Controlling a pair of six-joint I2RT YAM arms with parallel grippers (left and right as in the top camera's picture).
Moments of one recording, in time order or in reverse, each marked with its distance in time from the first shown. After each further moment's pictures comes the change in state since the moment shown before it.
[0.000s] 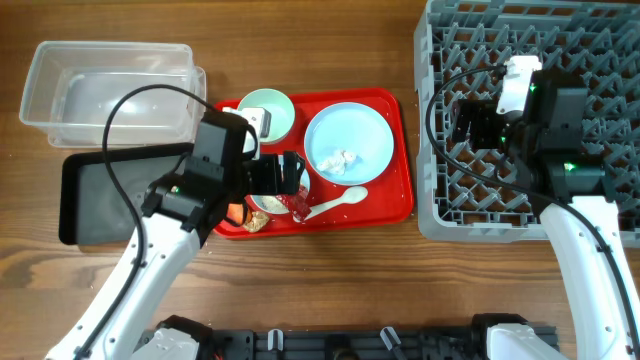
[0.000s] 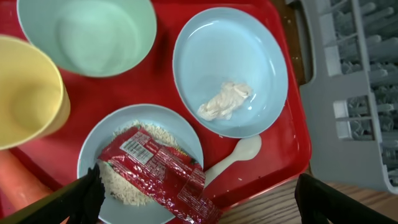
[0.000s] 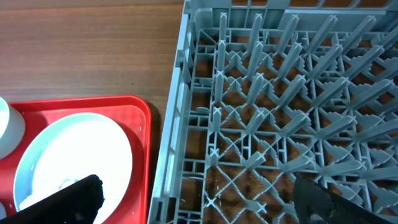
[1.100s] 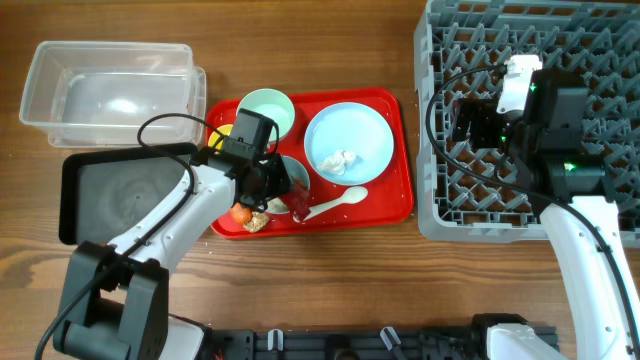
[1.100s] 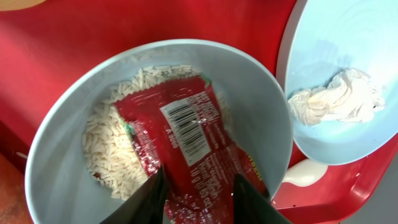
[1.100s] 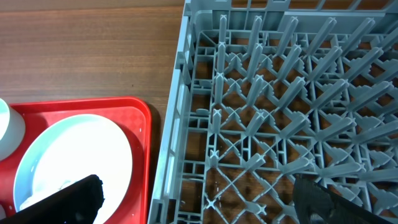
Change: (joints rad) left arm 0.000 0.349 0.000 0.011 0.003 -0.351; right arm 0.000 0.000 0.000 0.005 0.000 0.000
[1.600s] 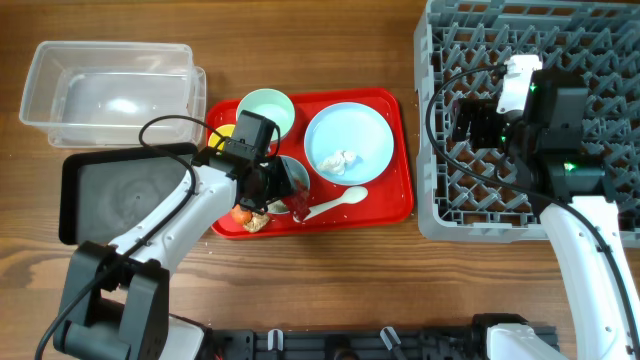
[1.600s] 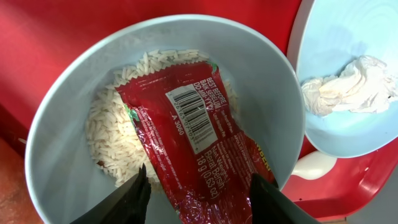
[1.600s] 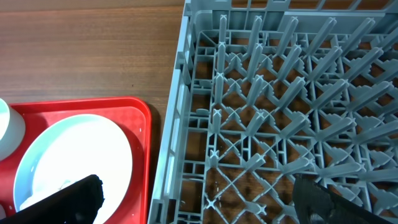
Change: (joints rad) left arm -0.009 0.000 0.000 -0.031 0.000 0.000; right arm 0.000 0.000 0.000 0.000 0.000 0.000
